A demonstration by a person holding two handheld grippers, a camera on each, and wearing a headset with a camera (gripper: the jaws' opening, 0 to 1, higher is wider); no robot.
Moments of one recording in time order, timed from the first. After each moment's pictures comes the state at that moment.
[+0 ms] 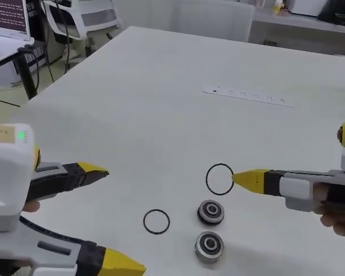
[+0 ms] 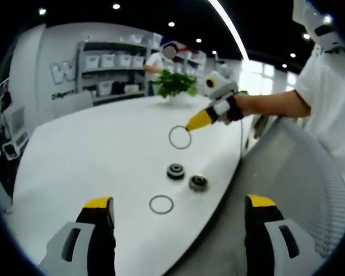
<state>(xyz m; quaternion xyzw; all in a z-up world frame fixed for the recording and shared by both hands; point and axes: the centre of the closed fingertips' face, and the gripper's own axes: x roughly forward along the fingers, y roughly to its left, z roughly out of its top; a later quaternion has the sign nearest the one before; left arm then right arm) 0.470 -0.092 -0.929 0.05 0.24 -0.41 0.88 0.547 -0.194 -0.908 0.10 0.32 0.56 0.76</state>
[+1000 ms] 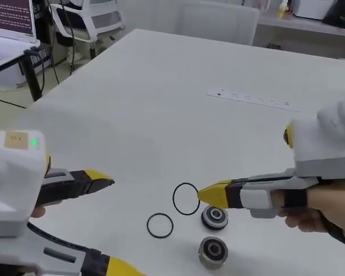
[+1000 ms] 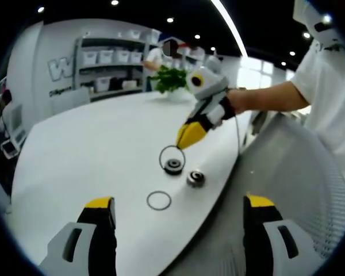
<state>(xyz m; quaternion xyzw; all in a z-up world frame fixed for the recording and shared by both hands) 0.467 -0.094 -0.935 0.06 0.25 -0.41 0.87 0.520 -0.150 -0.936 0.03 0.36 0.62 0.69</state>
